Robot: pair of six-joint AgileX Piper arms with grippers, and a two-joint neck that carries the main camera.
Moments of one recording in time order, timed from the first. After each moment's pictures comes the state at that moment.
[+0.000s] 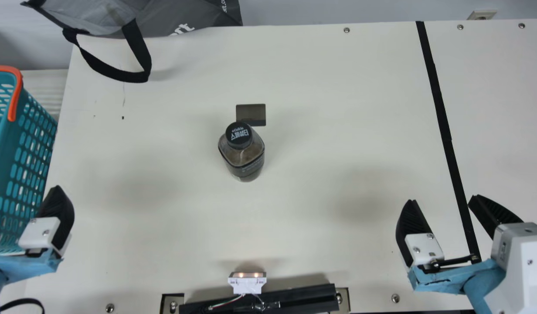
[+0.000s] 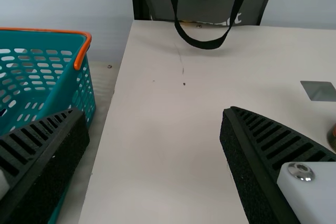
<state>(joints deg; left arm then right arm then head) -3.3 19.1 -18.1 3.4 29.7 -7.3 -4.0 13.5 -20.3 4.9 38.1 -6.4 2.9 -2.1</state>
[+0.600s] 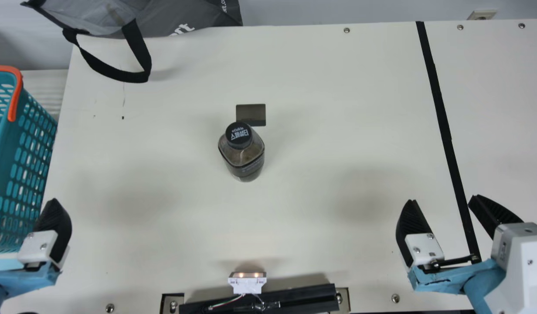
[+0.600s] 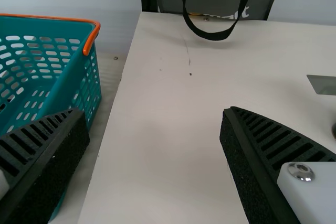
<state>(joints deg) -1.3 13.0 -16.7 1.9 34.7 -6.2 -4.0 13.5 -20.3 4.9 38.1 -6.4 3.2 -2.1</state>
